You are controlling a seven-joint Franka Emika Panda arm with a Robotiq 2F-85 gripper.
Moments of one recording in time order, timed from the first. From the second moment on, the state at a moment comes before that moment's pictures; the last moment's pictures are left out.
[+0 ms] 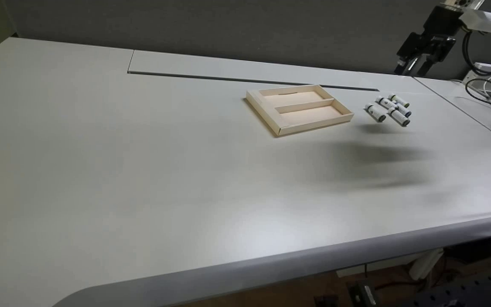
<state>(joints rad) -0.19 0.59 -0.14 -1.78 0.10 2.36 -0.43</state>
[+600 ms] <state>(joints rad) -0.27 0.69 -0.06 -1.72 0.15 2.35 -0.42</state>
